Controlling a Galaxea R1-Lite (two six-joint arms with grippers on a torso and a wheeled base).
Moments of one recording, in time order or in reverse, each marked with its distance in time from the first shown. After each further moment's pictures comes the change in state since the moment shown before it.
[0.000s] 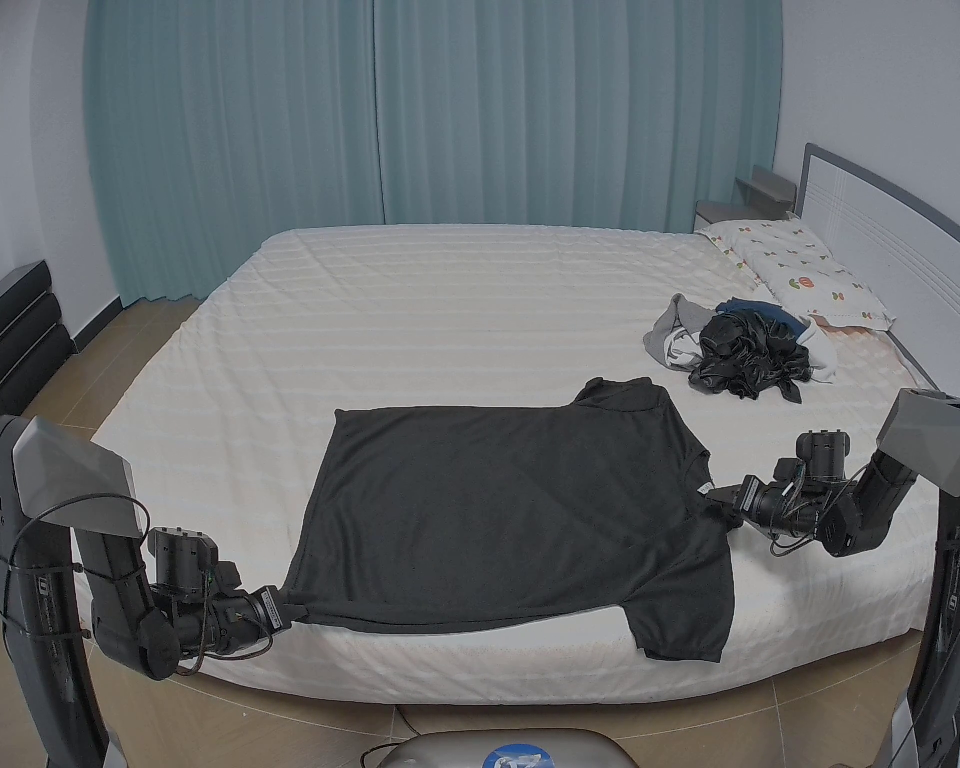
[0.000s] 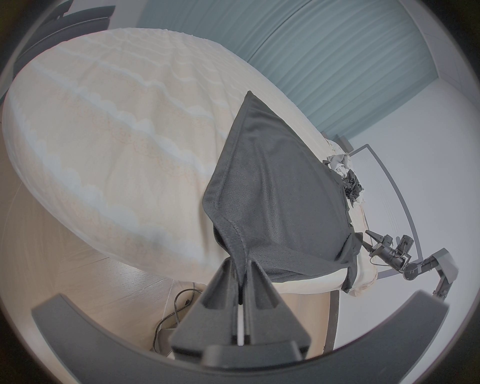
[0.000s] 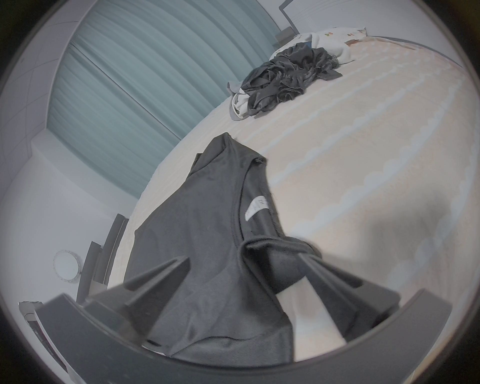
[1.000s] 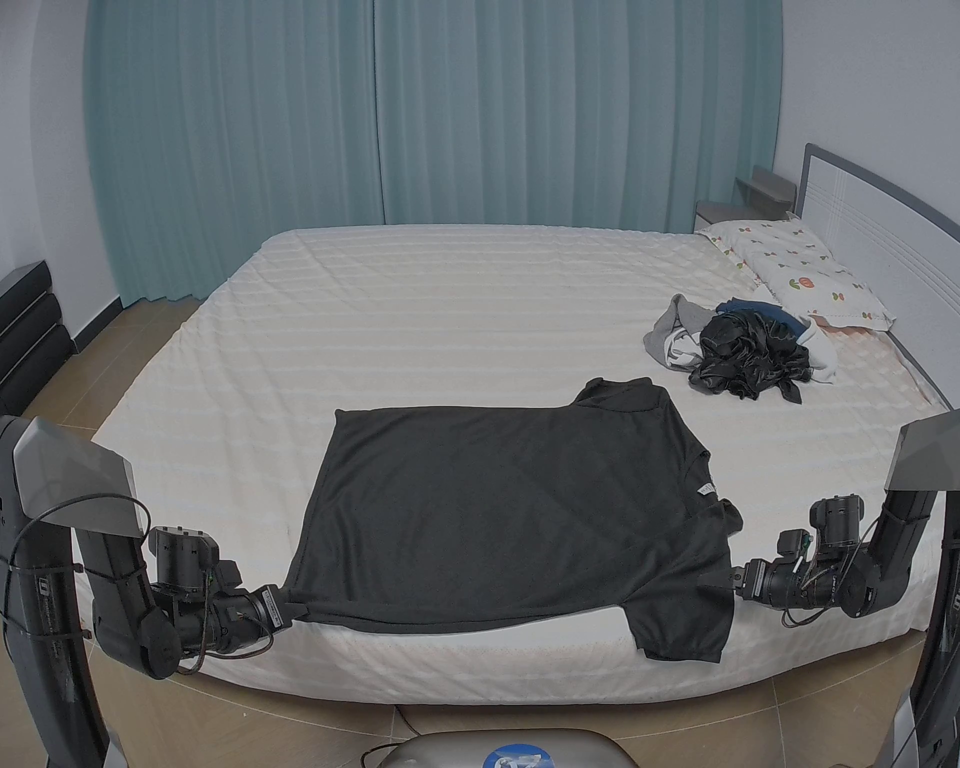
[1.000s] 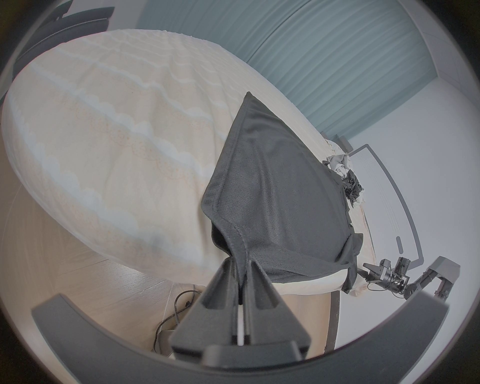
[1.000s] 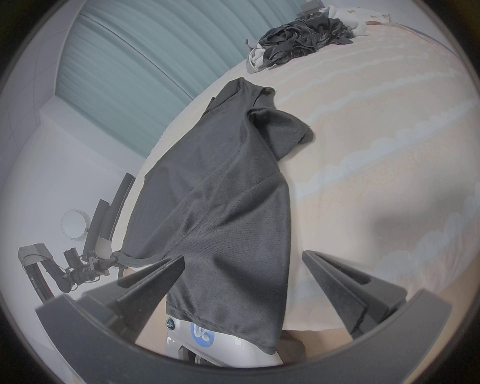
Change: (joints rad) left arm -0.001 0.001 -0.007 0.000 0.003 0.003; right arm 0.006 -0.029 0.378 -0.136 0.141 -0.204
